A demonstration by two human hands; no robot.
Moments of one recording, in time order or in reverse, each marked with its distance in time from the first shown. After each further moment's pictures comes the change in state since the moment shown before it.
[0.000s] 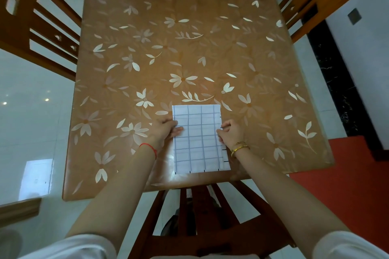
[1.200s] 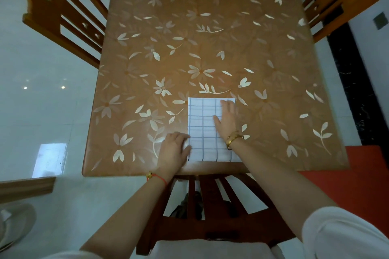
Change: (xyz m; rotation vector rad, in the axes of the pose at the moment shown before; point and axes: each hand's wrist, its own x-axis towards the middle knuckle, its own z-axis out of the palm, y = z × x) left_hand -0.069 -0.088 -0.042 1.126 0.132 0.681; right_hand -0.013 -0.031 0.047 -0.672 0.082 -0.493
